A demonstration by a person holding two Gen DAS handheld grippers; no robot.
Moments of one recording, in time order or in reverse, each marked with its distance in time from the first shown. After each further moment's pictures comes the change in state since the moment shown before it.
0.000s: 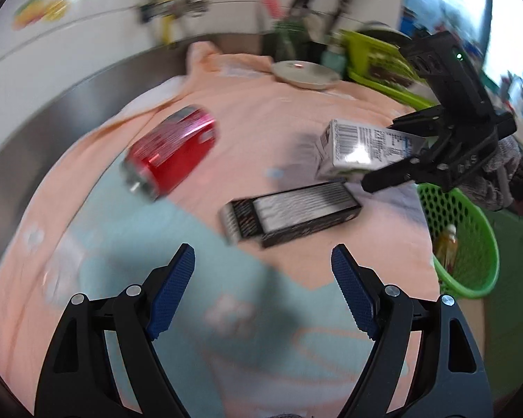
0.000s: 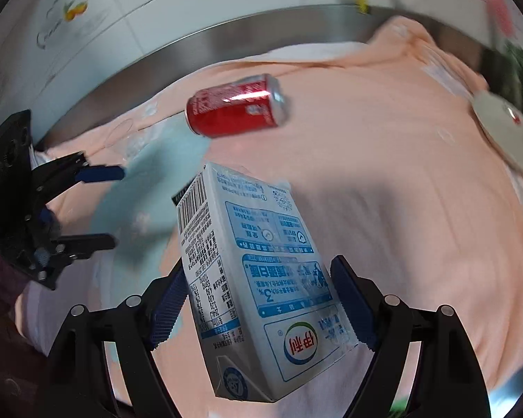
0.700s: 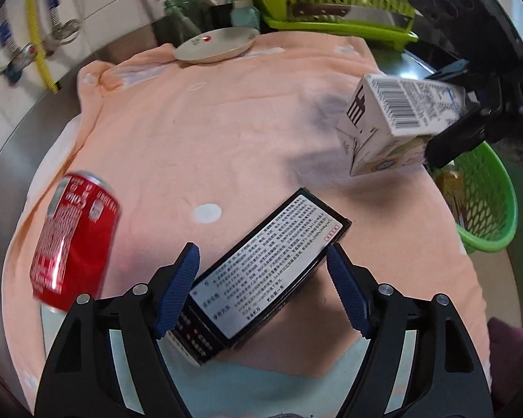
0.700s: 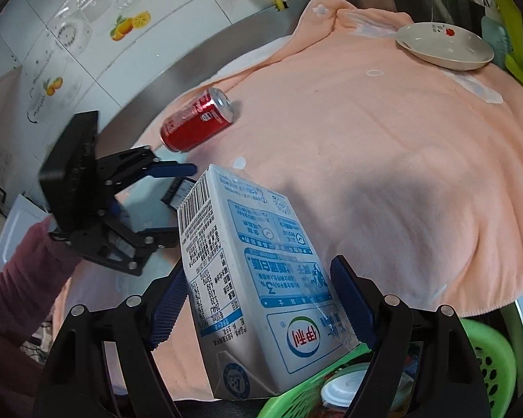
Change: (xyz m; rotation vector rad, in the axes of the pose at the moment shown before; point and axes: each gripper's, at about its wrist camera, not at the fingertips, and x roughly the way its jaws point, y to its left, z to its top) left arm 0.084 -0.036 0.044 0.369 0.142 -0.114; right arm -0.036 -0.039 -0.057 0.274 -0.108 0.086
